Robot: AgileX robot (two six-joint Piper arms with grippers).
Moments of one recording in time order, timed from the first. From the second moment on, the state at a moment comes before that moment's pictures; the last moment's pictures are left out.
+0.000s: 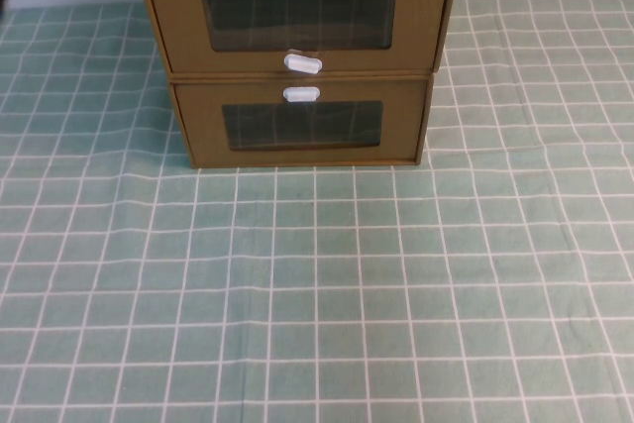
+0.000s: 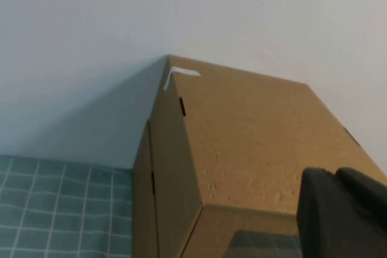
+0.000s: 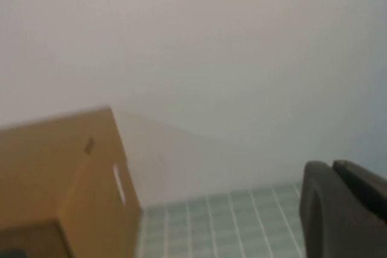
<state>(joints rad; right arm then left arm) 0.07 0.69 -1.03 -0.27 0.42 0.52 -0.17 1.00 -1.35 -0.16 0.56 -0.15</state>
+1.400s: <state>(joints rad) 0.92 1.68 -1.37 -0.93 0.72 0.20 -0.17 2.09 -2.22 -0.87 1.08 0.64</state>
